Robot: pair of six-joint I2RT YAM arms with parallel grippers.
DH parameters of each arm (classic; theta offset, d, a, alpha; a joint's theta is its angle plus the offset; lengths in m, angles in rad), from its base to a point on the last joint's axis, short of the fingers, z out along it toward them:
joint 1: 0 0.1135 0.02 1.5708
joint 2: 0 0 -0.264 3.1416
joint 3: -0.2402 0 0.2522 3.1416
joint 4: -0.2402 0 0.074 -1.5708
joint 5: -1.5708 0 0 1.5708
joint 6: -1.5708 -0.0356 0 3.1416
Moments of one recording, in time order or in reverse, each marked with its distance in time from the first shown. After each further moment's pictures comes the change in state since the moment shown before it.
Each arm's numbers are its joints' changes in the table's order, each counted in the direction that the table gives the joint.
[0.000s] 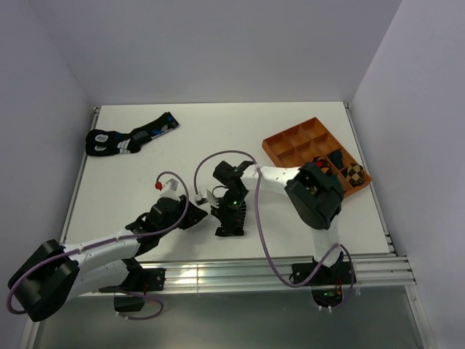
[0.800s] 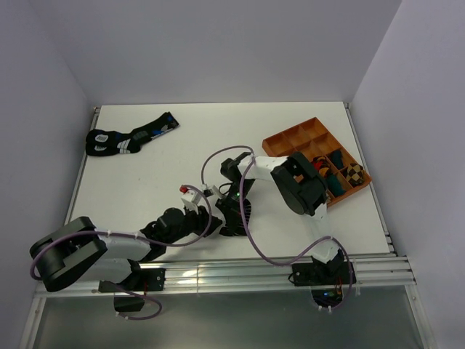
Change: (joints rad) left arm -0.189 -0.234 0.090 0.563 -0.042 -0.455; right arm -0.113 -0.224 -0.163 -0.267 0.176 0.020
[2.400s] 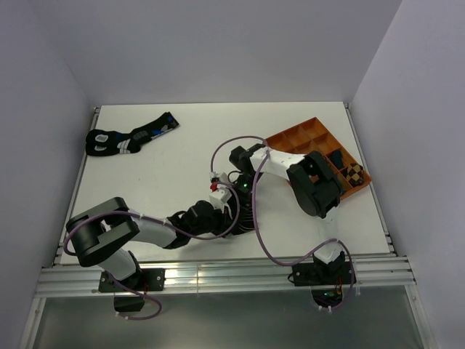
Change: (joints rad) left arm -0.104 -0.298 -0.276 -0.180 -0.049 -0.005; right arm -0.074 0.107 0.020 0.032 -0.144 -0.120
